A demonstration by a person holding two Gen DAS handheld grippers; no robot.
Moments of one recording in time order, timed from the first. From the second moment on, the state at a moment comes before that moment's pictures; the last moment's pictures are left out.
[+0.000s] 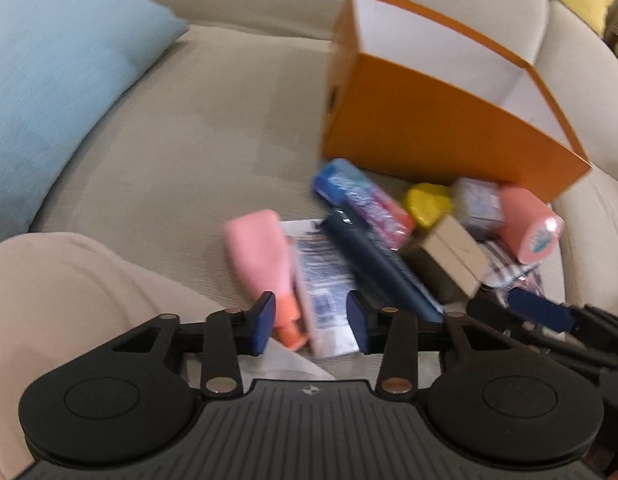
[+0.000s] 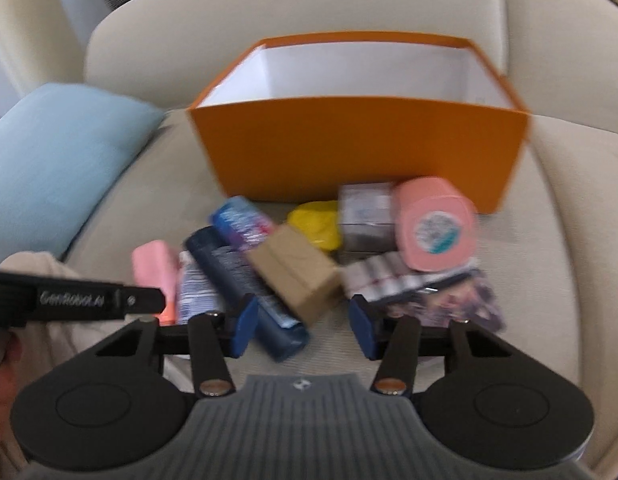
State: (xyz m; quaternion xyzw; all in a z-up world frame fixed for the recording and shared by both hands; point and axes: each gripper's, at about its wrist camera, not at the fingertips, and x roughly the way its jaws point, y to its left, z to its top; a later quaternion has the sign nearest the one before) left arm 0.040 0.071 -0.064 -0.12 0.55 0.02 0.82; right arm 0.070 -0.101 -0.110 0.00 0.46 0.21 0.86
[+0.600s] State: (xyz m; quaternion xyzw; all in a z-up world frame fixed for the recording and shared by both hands) left arm 0.091 0.097 -0.116 -0.12 0.62 0.05 0.77; right arm 0.114 -0.022 -0.168 0.05 0.57 0.30 0.76
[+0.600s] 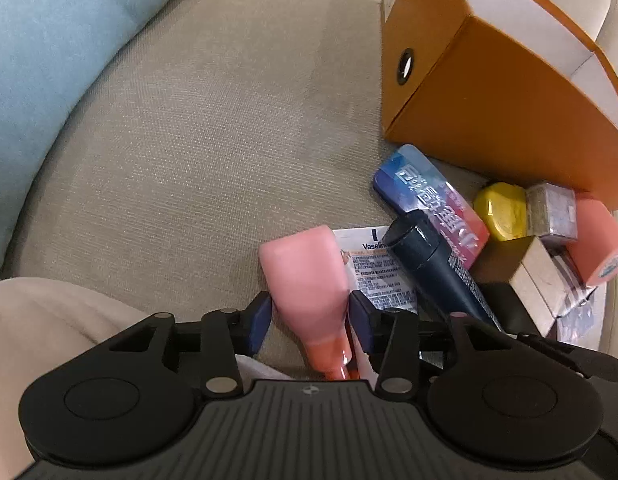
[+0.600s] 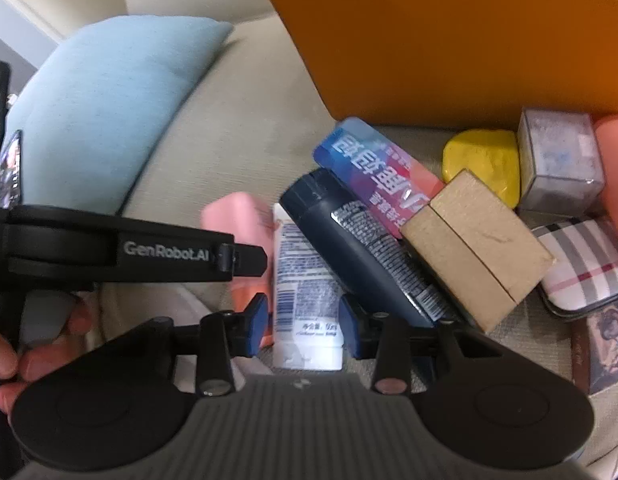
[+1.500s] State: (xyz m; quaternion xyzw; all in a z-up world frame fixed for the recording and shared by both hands) left arm 0.055 0.109 -0.085 -0.15 0.54 0.04 0.83; right arm 0.101 0.002 -0.149 -0.02 0.56 0.28 0.78
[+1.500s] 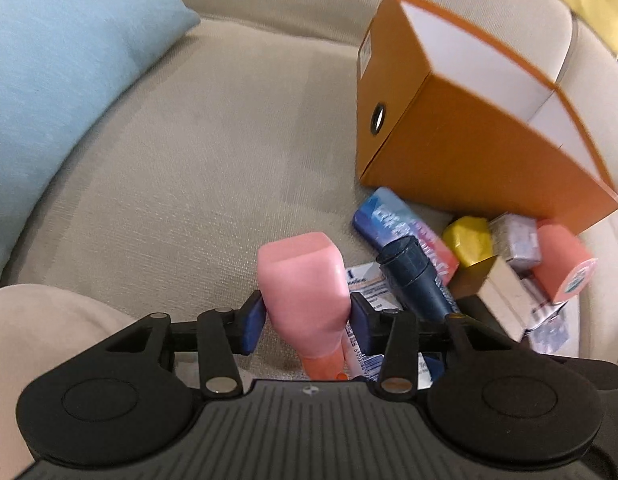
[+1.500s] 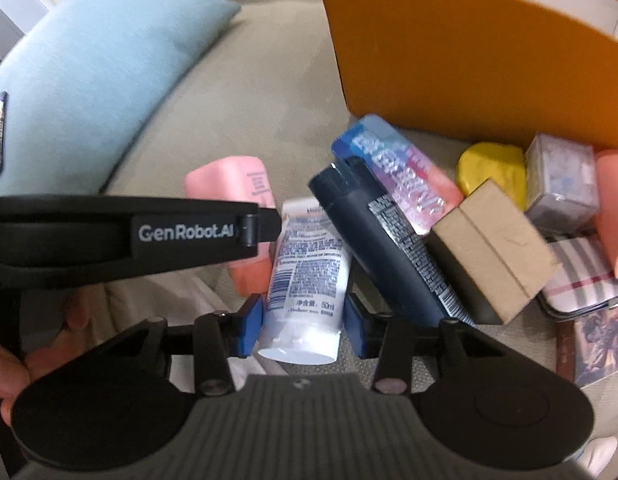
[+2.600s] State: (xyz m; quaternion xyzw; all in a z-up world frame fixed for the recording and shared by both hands) left arm 0.129 0.063 0.061 -0.13 0.40 -0.06 0.91; right arm 0.141 -0.085 0.025 0.03 0.32 0.27 0.91
